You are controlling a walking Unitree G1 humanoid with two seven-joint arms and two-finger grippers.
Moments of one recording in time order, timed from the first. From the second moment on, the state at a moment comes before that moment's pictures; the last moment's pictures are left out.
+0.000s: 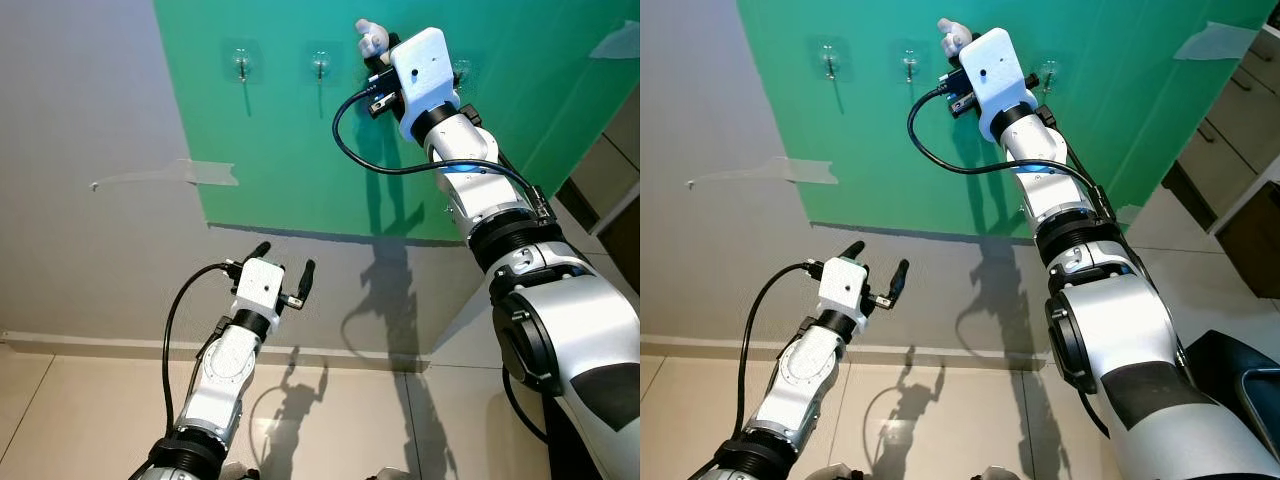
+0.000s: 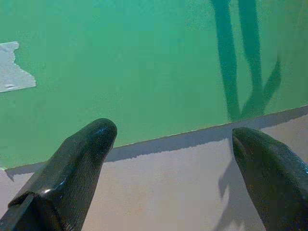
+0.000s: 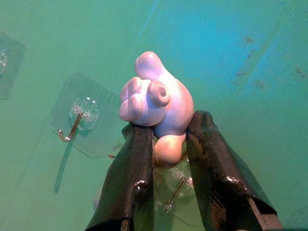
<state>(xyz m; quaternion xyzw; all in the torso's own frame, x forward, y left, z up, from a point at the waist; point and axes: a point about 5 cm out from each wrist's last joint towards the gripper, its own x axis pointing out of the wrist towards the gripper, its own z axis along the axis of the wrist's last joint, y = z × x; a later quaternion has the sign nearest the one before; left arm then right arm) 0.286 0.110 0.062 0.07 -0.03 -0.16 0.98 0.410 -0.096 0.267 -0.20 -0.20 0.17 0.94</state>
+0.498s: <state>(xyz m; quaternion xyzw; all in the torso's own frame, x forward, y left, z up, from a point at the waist) 0.285 0.110 0.061 0.07 -0.03 -0.16 0.98 0.410 -0.087 0.272 -0.20 -0.21 0.19 0.94</state>
